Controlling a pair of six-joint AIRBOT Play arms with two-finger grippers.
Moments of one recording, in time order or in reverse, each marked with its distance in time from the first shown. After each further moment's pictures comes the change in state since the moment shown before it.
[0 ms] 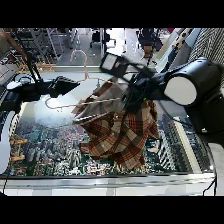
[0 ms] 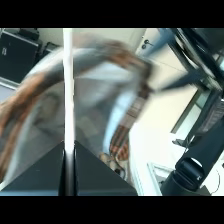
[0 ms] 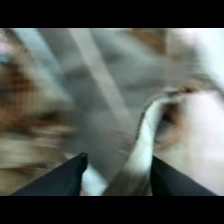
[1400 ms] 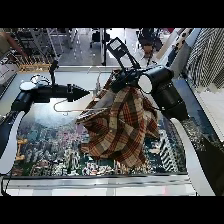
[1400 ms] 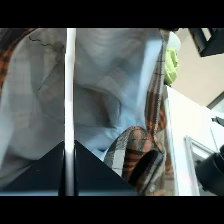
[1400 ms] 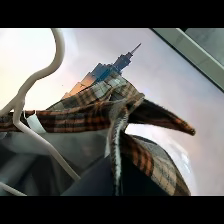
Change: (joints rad) left arm -0.081 -0.024 -0.004 0.264 0.219 -0.109; right arm -0.136 -0.224 0.002 0.079 -0.424 0.354
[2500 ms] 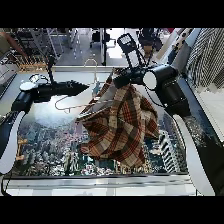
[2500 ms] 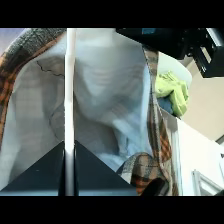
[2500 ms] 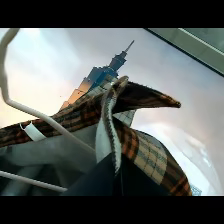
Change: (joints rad) left arm -0.003 -0.007 0.000 -0.068 0.096 -0.043; right arm -0.053 -0.014 0.008 0.061 -0.023 0.087
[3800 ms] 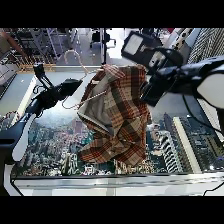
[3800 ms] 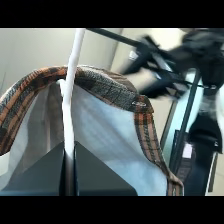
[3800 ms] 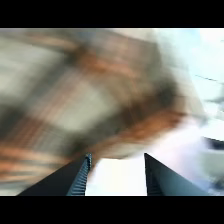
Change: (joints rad) left arm -0.007 -0.185 0.000 -0.599 -0.437 0.371; right arm 0.160 0.315 0.007 -0.263 0.435 -0.445
